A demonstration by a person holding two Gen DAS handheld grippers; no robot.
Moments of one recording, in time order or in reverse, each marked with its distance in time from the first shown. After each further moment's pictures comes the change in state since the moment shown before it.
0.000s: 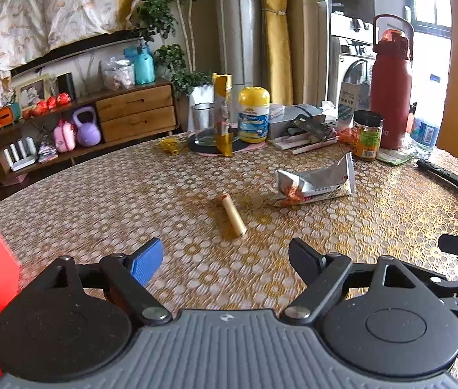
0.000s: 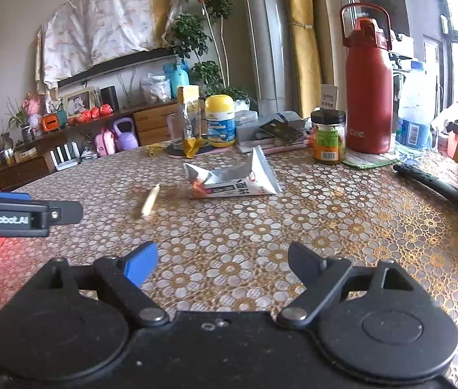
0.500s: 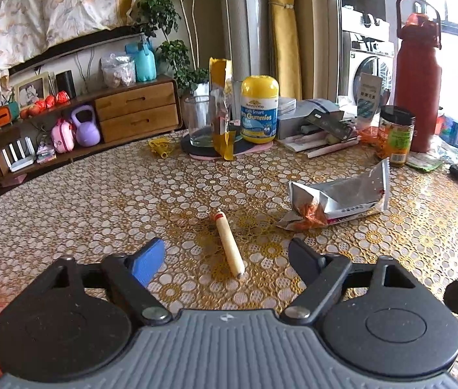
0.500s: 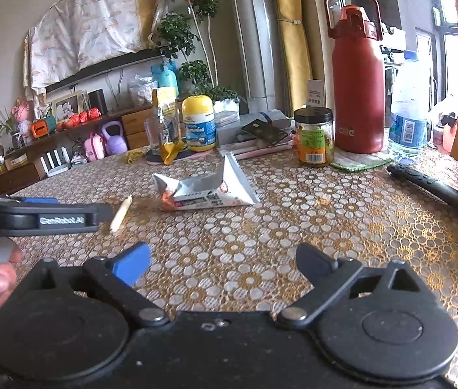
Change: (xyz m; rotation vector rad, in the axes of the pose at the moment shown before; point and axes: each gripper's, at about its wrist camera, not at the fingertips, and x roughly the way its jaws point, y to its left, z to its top) left arm 0.085 -0.012 0.015 -0.011 0.011 0.032; right arm 0.027 -0.027 0.014 0.030 -0.002 -0.010
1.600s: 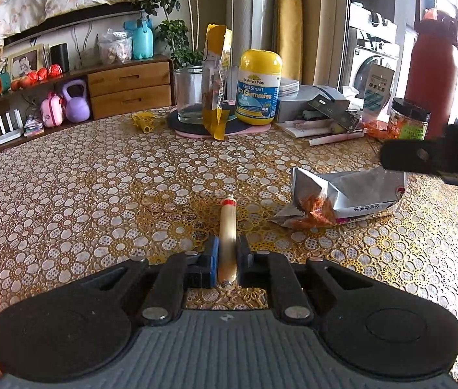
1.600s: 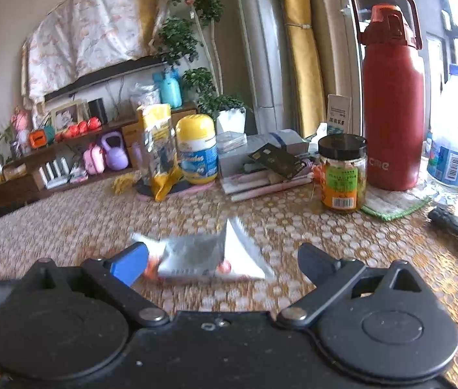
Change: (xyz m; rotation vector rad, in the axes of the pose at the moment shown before) left arm 0.040 -0.001 -0.008 -0.076 0.045 -0.043; right arm 0.089 -0.007 0.060 0.027 -0.020 0.016
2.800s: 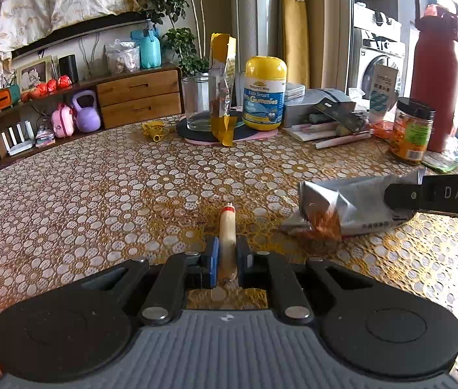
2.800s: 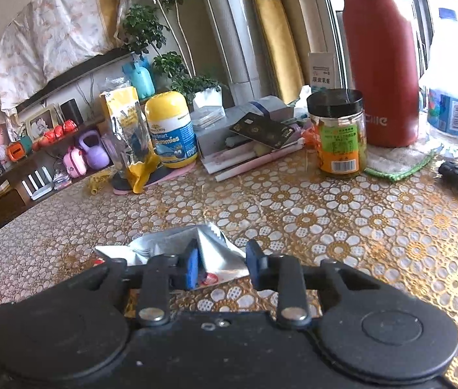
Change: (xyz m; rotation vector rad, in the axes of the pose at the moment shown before) left arm -0.009 -0.005 -0.001 0.022 -0.022 0.043; right arm 0.021 -0.004 -0.014 0.111 0.070 -0.047
